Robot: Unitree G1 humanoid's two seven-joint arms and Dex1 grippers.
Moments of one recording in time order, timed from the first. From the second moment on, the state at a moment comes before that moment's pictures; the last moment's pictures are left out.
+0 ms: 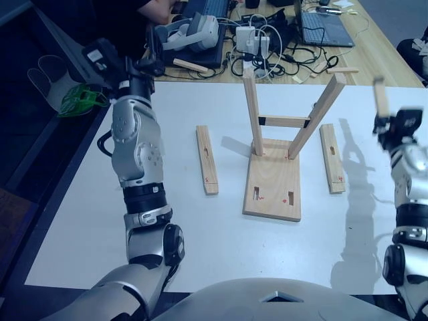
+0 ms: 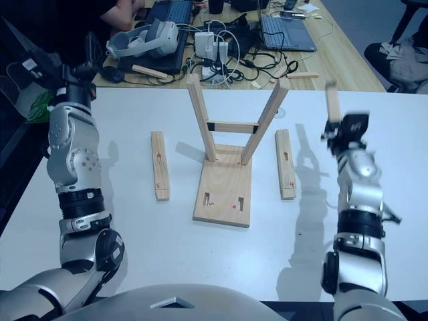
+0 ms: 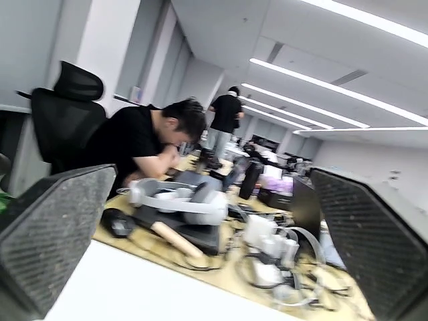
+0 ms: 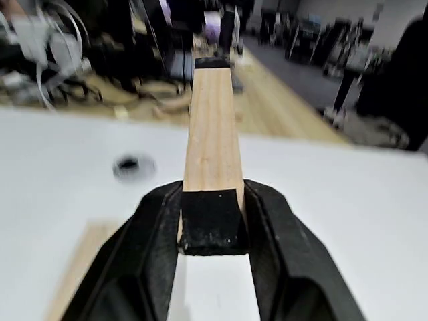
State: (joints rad) left arm -0.61 0.12 0.31 0.01 -0.37 0.25 0.04; right arm -0.46 -0.52 -0.26 0.35 0.19 0.16 0.22
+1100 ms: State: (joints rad) left arm -0.70 0.08 0.24 -0.26 -1.08 0.73 -0.08; right arm -0.60 -0.46 0.06 -0.43 0.48 0.58 0.55
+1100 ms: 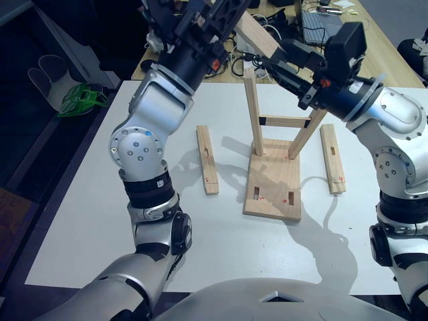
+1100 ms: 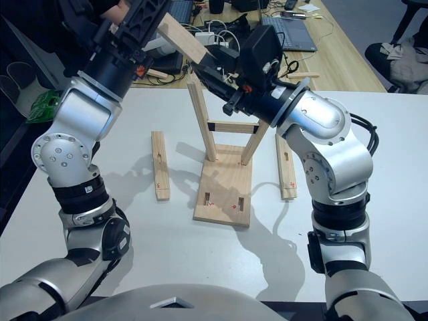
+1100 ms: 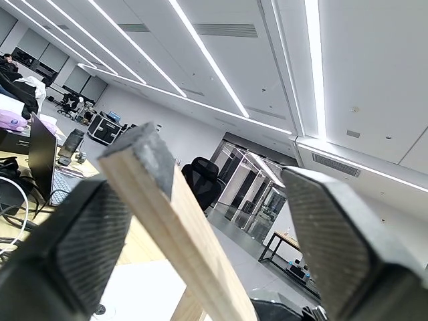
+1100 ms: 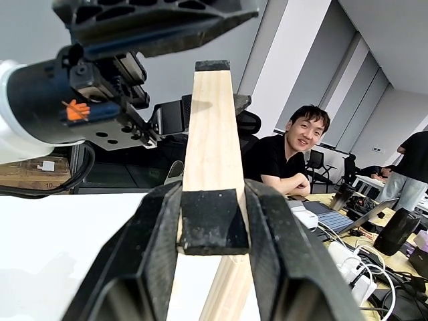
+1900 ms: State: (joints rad) left arm -0.70 0.08 0.24 -0.26 -1.11 0.73 -0.06; right arm -0.59 -0.45 0.06 -0.42 0.44 0.59 0.55
